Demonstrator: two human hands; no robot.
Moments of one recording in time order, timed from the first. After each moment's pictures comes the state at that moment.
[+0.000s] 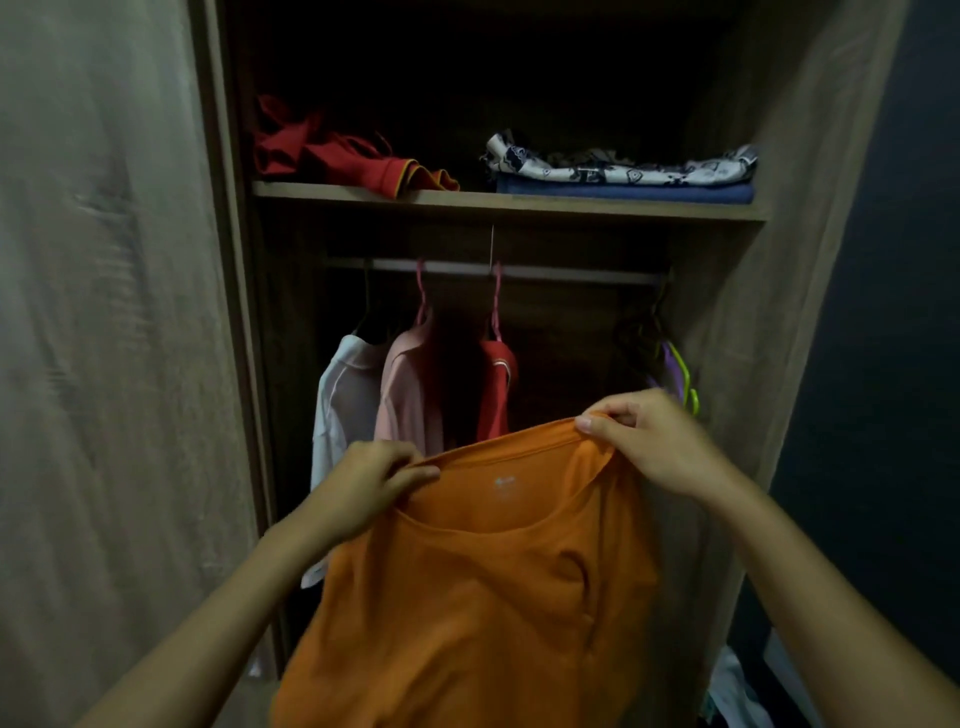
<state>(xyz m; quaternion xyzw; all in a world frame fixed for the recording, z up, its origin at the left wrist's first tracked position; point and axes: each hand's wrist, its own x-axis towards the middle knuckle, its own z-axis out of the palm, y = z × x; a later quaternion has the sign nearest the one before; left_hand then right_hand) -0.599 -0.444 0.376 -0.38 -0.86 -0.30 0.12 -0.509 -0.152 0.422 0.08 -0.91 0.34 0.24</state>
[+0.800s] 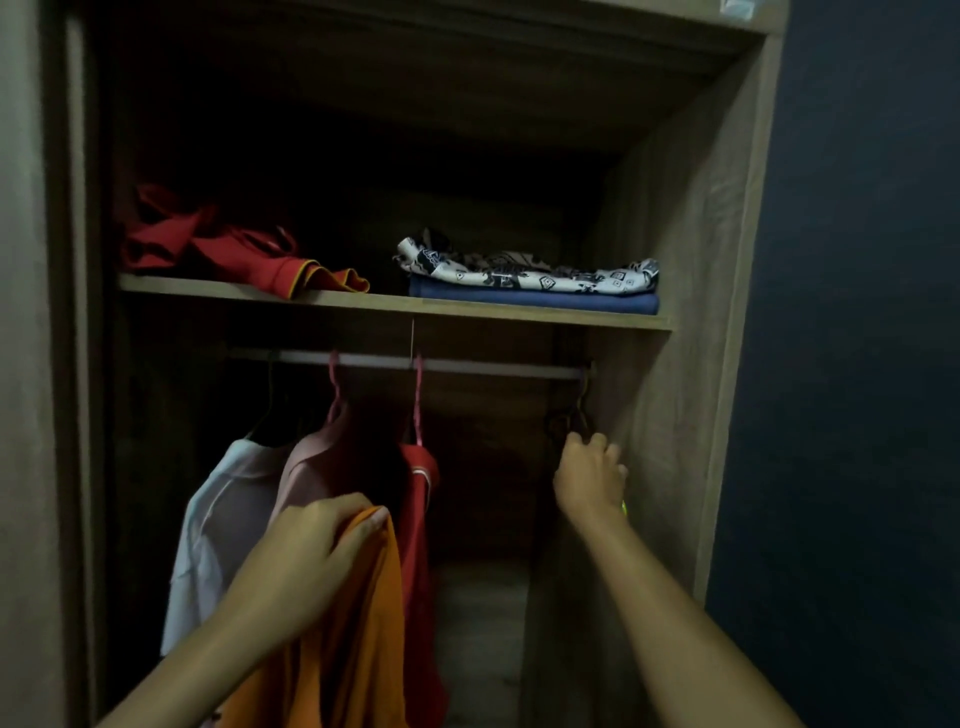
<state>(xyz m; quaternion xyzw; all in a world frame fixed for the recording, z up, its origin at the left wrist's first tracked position) -0.608 -0.383 0.430 -0.34 -0.85 -0.34 0.23 -0.631 -0.074 0.444 -0.29 -0.91 0.04 0.31</state>
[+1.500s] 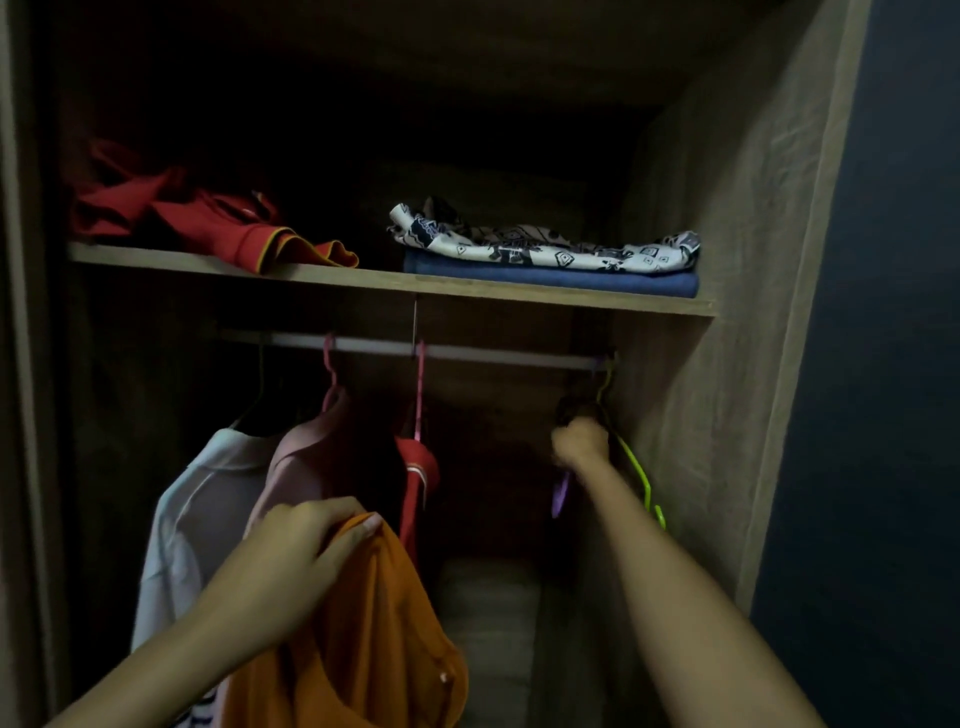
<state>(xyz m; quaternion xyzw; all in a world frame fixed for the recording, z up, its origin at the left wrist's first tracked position) -0.634 -0.364 0.431 -0.34 -0.87 -0.30 0.19 -0.729 -0.026 0.457 -0.28 -0.84 0.37 0.28</state>
